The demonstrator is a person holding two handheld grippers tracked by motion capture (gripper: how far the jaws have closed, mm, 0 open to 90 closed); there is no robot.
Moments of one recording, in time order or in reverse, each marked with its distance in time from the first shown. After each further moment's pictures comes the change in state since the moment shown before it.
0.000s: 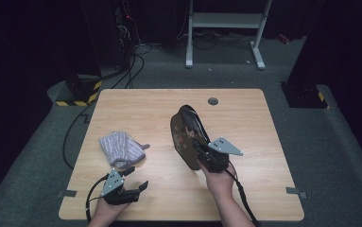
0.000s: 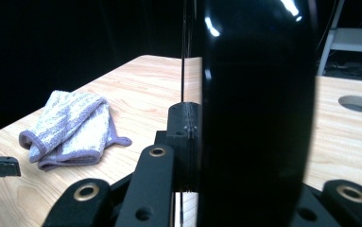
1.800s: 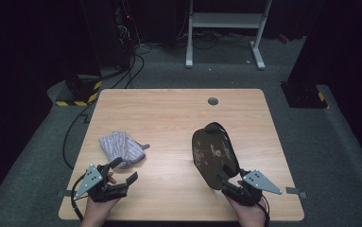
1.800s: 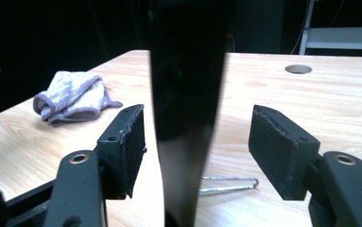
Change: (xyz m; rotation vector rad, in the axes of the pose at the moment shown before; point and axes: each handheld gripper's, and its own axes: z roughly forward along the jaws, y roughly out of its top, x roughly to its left) left arm 0.013 0.036 -0.041 -0.225 0.032 -0.120; right arm -0.023 -0.057 -0.104 -0.043 -0.041 0.034
